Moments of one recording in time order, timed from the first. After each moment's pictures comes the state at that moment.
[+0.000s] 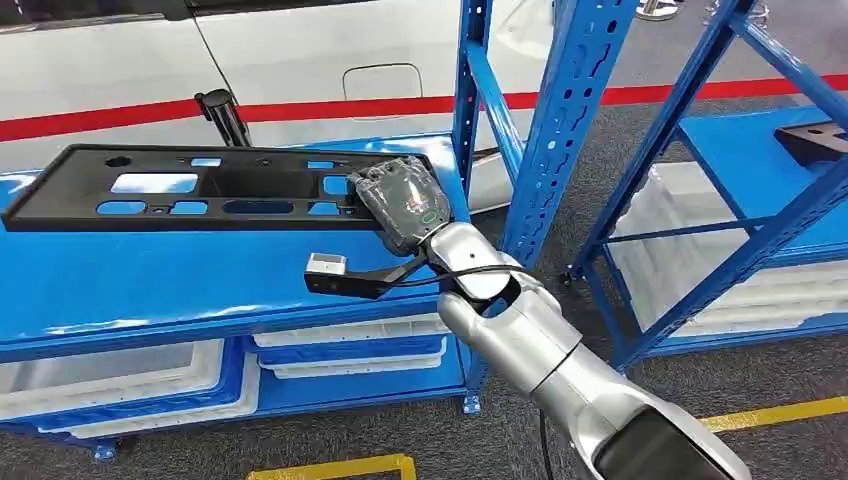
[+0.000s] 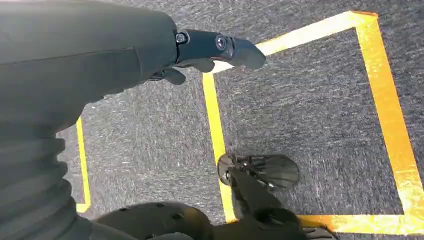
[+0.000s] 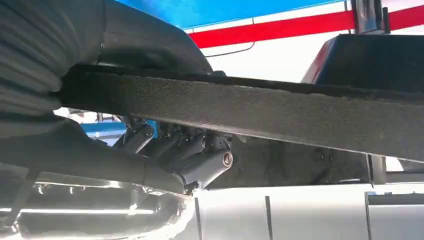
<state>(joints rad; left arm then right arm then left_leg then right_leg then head) -0.06 -0.09 0.44 -0.19 -0.45 0.26 -0.29 -0.81 0.12 0.89 -1.07 1.11 -0.28 -0.10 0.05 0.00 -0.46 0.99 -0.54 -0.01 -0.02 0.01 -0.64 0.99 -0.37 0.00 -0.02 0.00</state>
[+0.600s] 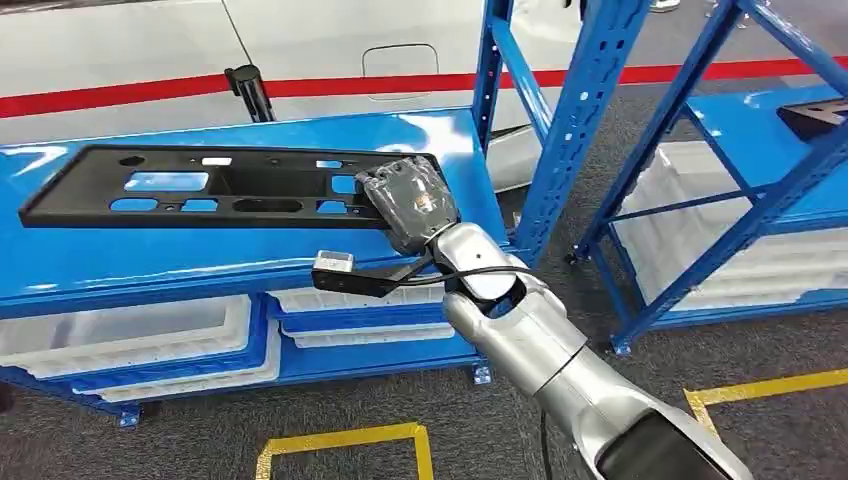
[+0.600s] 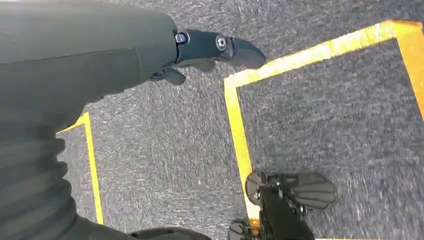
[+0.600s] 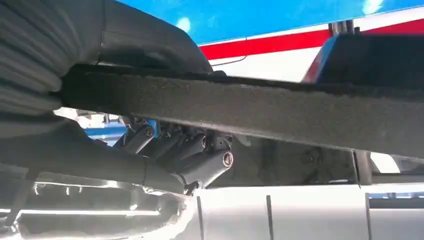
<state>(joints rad) -0.06 -0.10 0.43 -0.19 -0.47 0.26 -0.29 -0.80 0.11 0.87 -1.07 1.12 -0.27 -0.09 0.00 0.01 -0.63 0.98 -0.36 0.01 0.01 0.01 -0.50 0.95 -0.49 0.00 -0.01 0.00</state>
